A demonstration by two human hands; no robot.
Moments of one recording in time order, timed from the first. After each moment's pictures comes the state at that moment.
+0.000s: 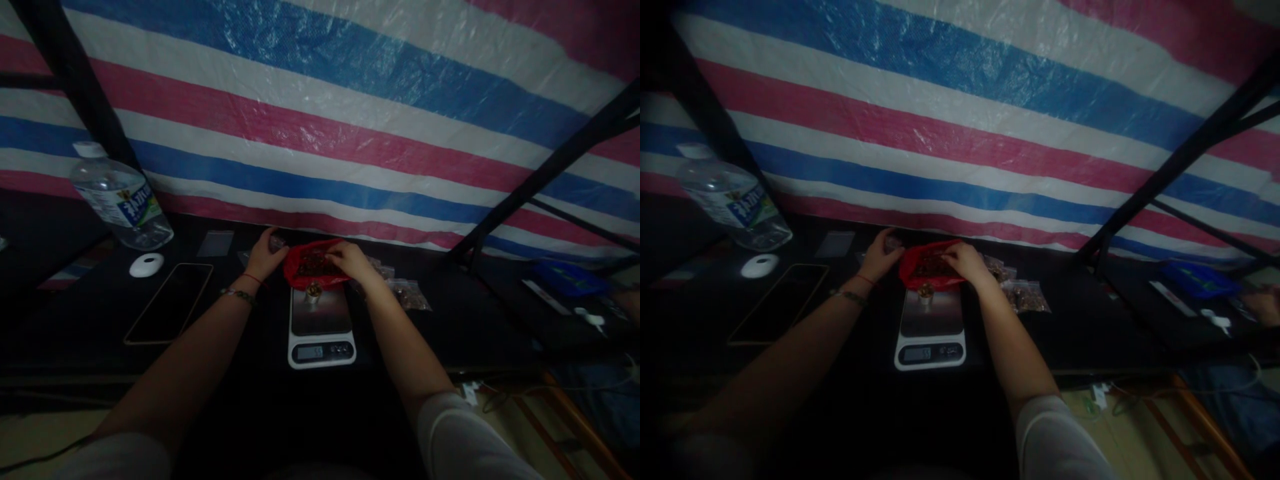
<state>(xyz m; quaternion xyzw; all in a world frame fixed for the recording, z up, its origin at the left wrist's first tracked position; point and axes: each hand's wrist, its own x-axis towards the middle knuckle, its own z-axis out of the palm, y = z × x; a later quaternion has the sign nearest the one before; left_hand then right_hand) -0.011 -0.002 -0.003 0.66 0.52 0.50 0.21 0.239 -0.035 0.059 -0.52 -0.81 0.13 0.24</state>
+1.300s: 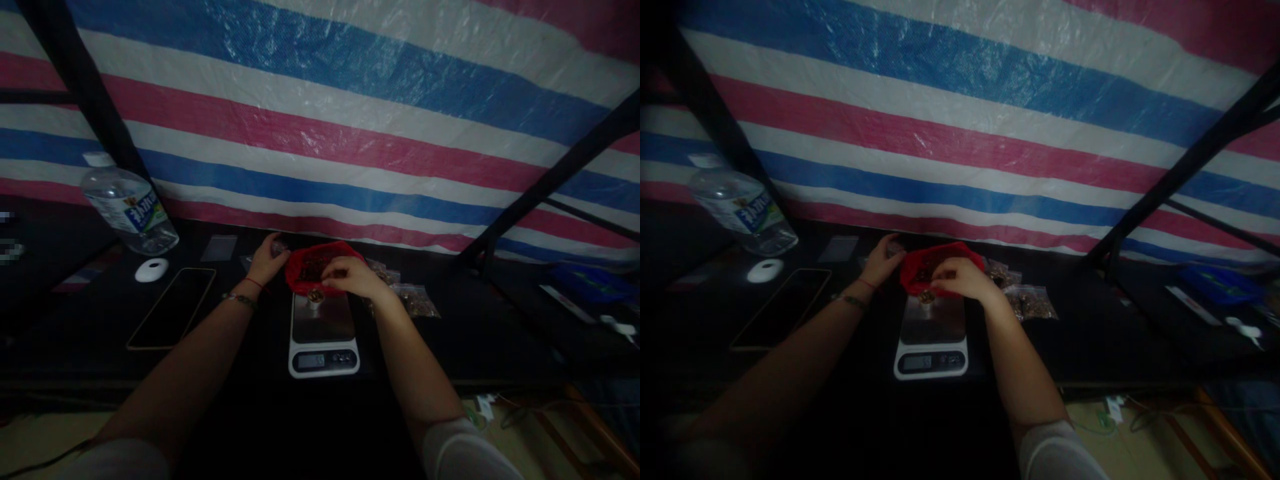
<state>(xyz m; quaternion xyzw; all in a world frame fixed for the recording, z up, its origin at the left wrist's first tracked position) -0.010 -0.002 -0.002 0.66 0.53 0.49 0.23 0.232 -0.071 0.076 -0.39 -0.85 0.25 0.25</state>
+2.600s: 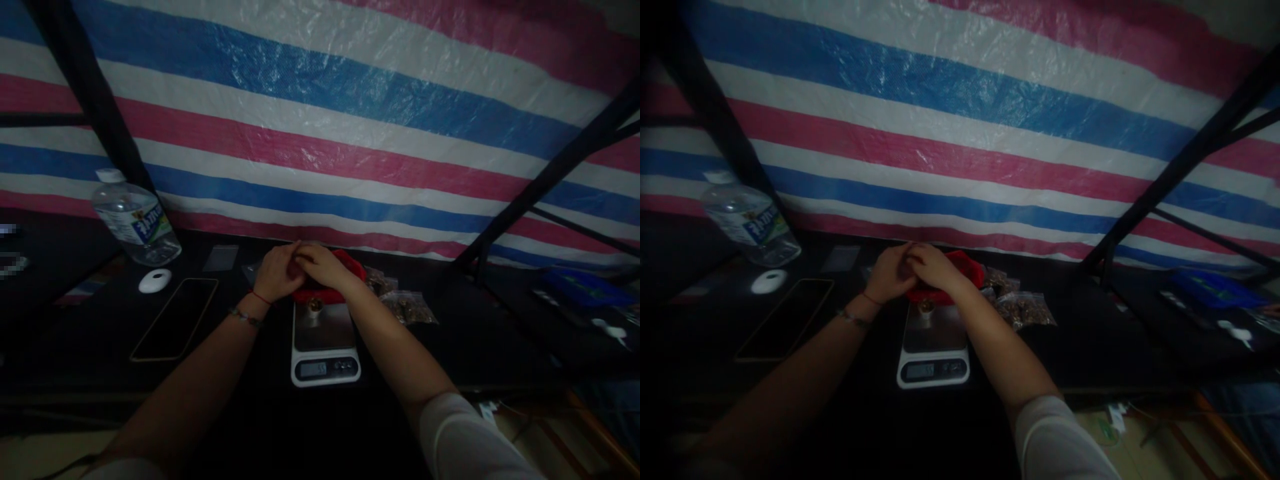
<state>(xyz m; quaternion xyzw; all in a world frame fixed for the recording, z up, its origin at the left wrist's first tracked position) 0.002 -0.031 0.026 0.81 0.39 0.44 -0.06 0.162 -0.035 0.089 -0.35 -0.88 0.15 0.28</state>
